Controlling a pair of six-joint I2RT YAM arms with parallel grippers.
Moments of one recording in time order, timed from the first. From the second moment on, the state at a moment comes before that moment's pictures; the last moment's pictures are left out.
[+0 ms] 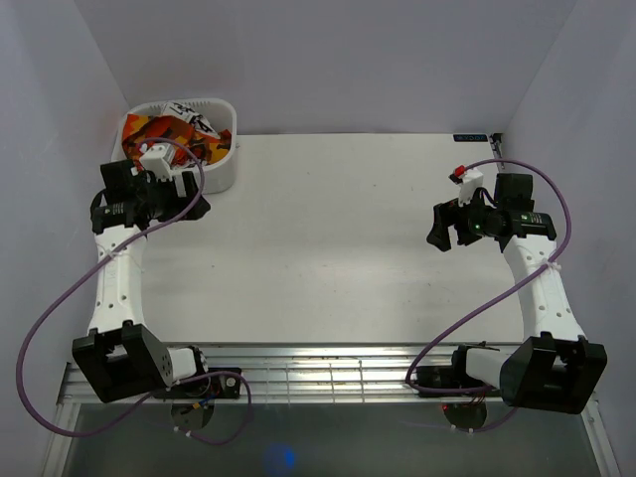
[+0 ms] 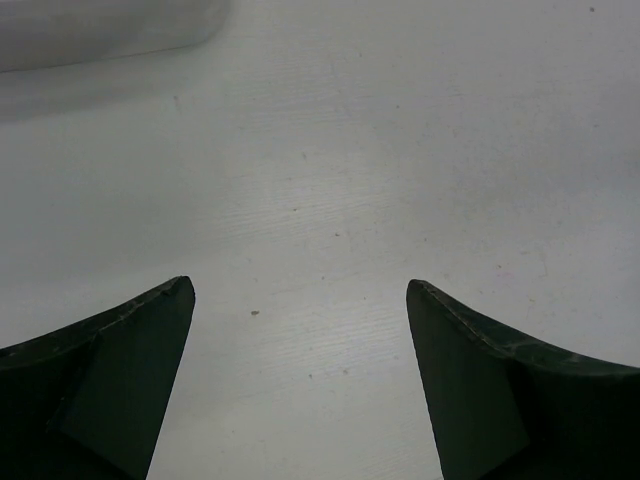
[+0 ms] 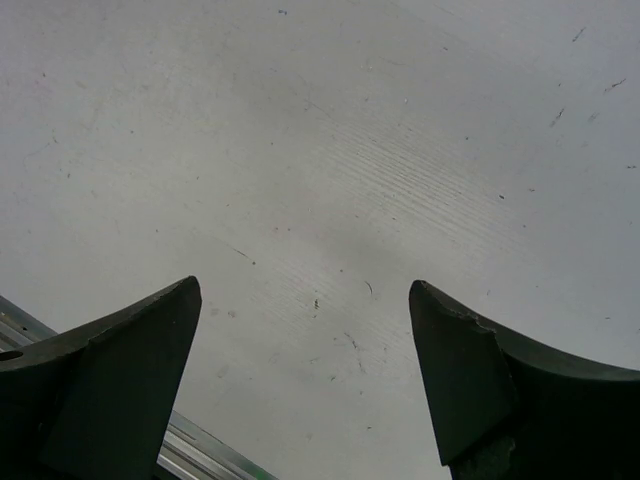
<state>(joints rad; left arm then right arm) 0.24 1.25 1.19 -0.64 0.51 0.10 -0.08 1.18 1.08 -0.77 -0.54 -0.40</state>
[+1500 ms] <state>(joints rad) 0.25 2.37 2.19 -0.51 -0.02 -0.17 -0.08 1.30 1.04 -0.73 -0.53 -0.37</state>
